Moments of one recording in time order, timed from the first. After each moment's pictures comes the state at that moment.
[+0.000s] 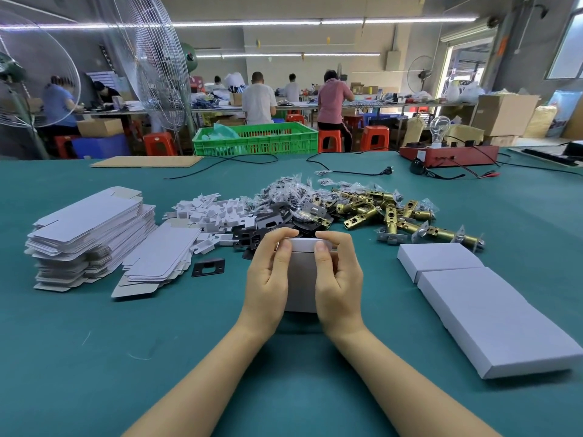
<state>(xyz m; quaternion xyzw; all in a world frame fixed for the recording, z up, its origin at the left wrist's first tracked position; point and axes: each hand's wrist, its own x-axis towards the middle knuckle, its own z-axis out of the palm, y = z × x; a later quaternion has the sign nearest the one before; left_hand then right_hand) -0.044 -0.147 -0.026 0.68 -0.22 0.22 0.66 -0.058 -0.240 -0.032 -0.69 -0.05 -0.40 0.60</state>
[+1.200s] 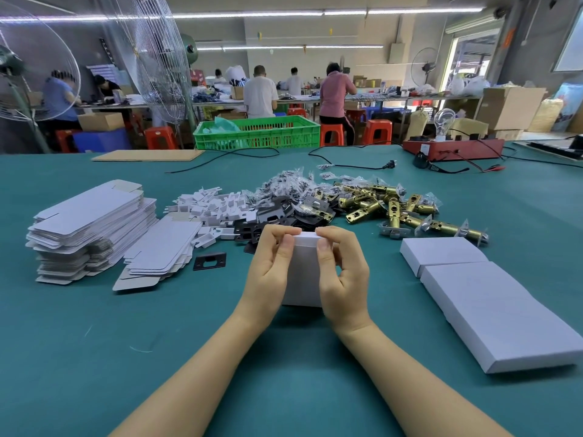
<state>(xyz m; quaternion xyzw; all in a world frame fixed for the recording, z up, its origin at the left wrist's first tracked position) -0.039 -0.140 -0.030 0.67 -0.25 0.16 0.68 -0.055 -0.249 -0.039 -0.68 -0.12 -0.45 0.56</state>
